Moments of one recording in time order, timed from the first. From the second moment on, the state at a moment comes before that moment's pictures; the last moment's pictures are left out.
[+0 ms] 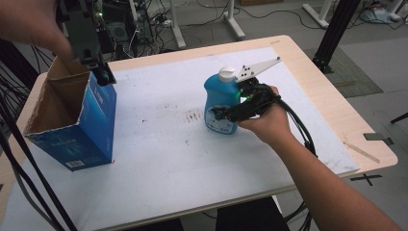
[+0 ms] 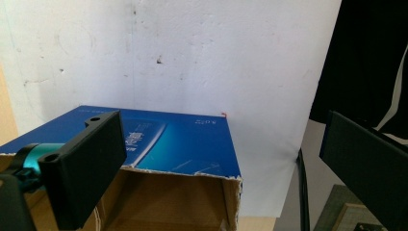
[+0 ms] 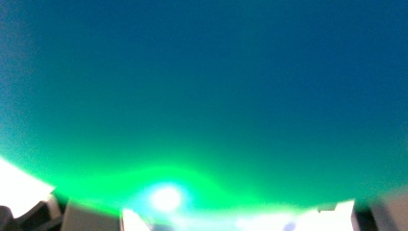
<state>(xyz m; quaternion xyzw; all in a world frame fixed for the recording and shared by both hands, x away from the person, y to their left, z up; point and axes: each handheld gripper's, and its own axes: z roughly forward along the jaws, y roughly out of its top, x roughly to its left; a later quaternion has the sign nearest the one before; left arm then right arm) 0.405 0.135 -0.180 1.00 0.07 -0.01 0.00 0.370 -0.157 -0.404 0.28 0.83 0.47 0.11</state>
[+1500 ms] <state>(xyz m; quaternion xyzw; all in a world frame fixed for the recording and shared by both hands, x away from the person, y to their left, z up) 0.381 0.112 -0.173 1.00 0.03 -0.01 0.02 0.349 -0.133 -0.340 0.16 0.87 0.46 0.09</state>
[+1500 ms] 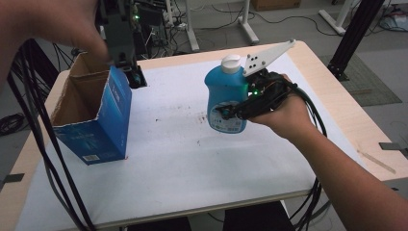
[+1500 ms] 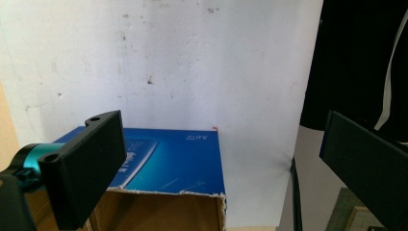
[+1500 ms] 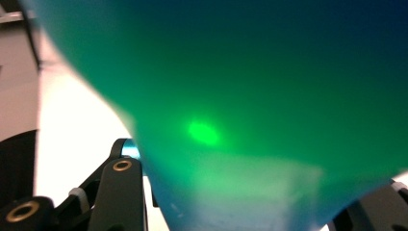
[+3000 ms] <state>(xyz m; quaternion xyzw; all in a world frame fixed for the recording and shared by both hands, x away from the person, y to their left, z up) 0.355 0.050 -0.174 1.00 -0.03 -0.02 0.04 0.336 -0.071 -0.292 0.06 0.88 0.47 0.02</state>
